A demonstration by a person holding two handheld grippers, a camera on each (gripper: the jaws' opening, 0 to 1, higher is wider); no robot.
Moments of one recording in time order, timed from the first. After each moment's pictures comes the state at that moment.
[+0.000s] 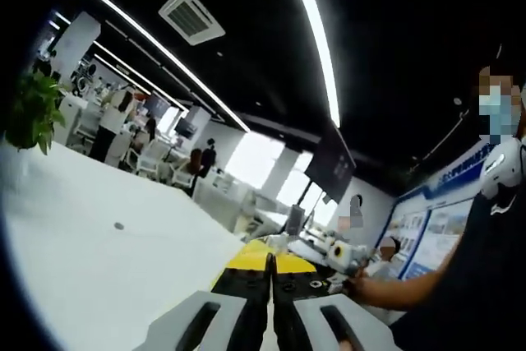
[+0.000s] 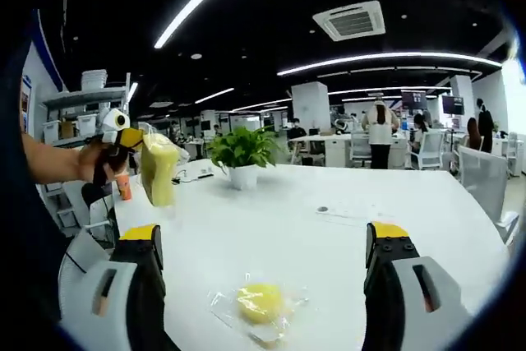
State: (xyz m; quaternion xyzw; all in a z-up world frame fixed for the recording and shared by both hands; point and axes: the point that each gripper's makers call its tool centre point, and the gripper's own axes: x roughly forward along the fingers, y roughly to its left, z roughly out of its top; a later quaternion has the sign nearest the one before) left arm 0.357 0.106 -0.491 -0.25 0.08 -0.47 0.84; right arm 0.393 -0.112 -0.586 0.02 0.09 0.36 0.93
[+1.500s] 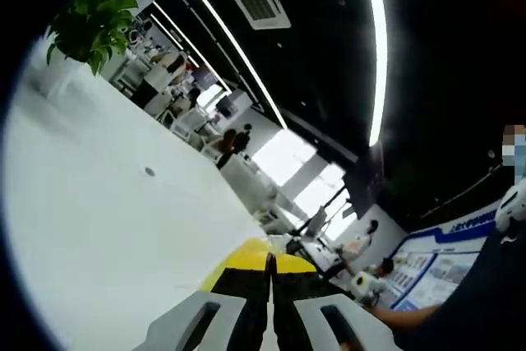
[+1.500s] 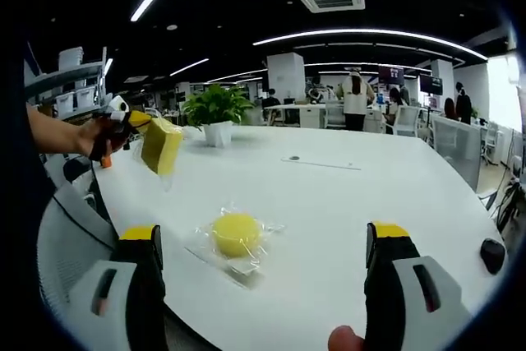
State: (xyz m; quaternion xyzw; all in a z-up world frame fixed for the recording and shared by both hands) left arm 0.396 0.132 -0.584 -0.36 0.16 -0.40 0.83; right arm 0.365 -0.152 -0.661 -0.01 0.14 0.31 0.94
